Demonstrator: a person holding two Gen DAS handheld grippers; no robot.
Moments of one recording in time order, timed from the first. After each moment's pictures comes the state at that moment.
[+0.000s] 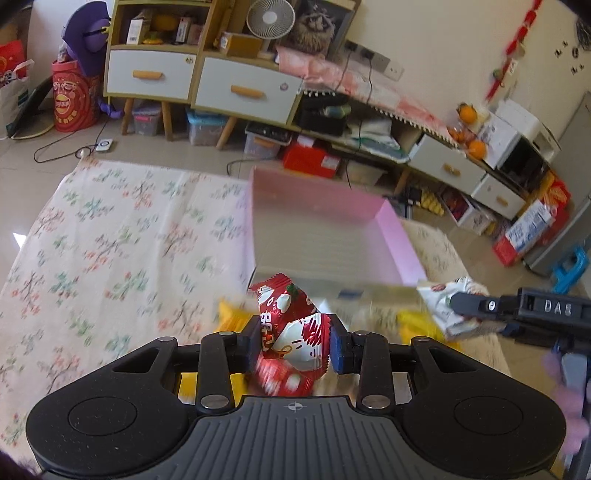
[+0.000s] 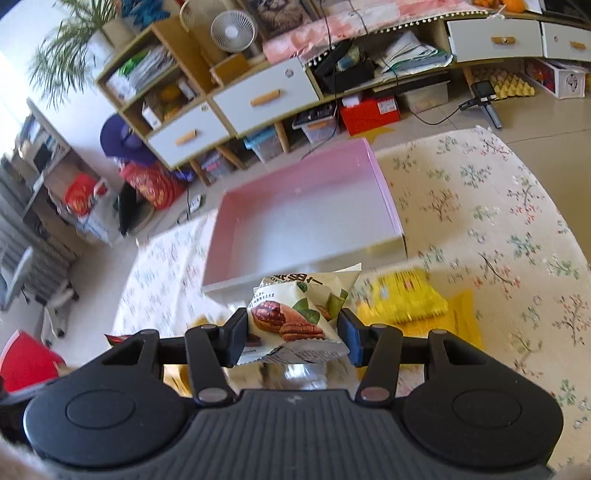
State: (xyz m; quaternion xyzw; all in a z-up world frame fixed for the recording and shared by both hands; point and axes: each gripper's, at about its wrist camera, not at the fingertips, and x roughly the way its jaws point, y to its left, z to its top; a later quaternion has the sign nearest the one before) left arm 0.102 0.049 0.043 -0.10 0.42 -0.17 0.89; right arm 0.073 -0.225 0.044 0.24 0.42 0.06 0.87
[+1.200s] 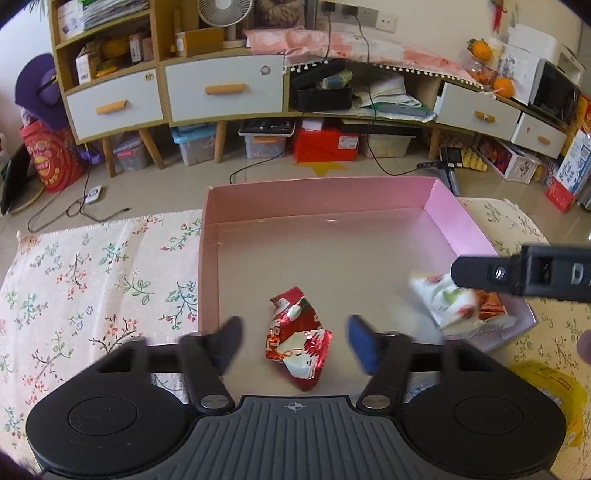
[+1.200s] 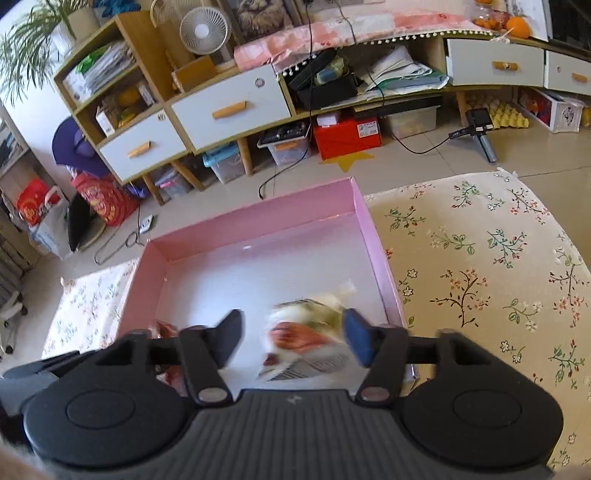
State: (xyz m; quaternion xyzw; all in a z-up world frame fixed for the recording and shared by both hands) left arm 0.221 -0.049 -0.023 0.05 0.41 -0.14 0.90; right arm 0.175 -0.226 0.001 0.19 0.40 0.00 0.90
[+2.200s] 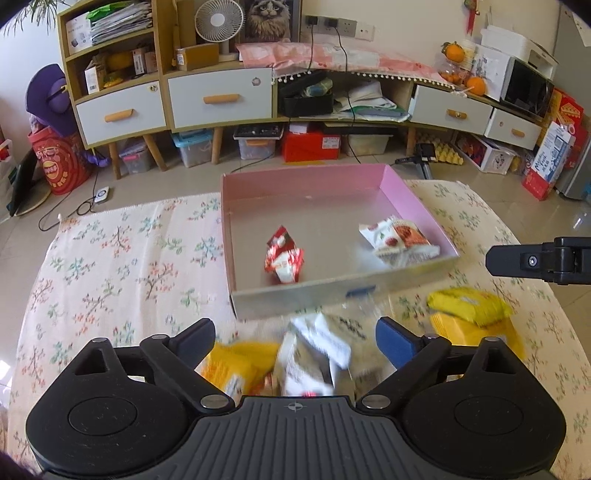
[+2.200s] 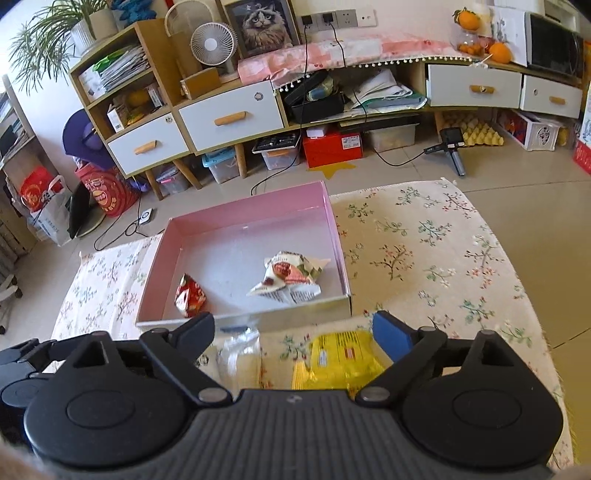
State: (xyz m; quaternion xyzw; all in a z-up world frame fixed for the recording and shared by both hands) left arm 0.119 -0.021 0.026 0.05 0.42 -0.16 0.89; right arm 0.084 -0.229 0.046 0.14 0.40 -0.01 0.90
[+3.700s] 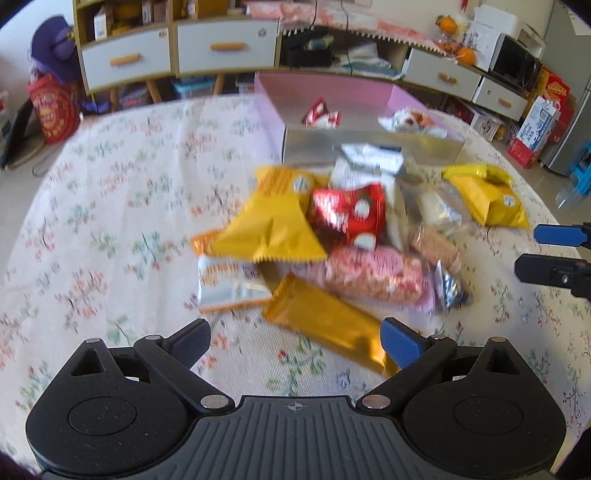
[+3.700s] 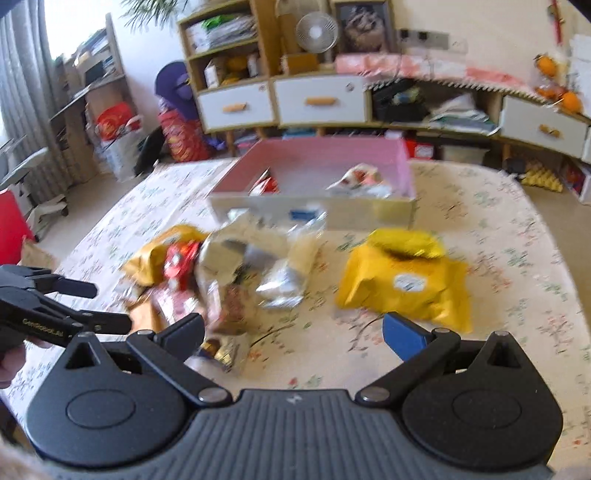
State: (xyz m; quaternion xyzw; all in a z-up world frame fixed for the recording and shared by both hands) left arm 0.038 0.067 -0.050 0.03 0.46 -0.19 0.87; right arm -0.009 -0.181 -0.011 0.05 0.38 0.12 0.92
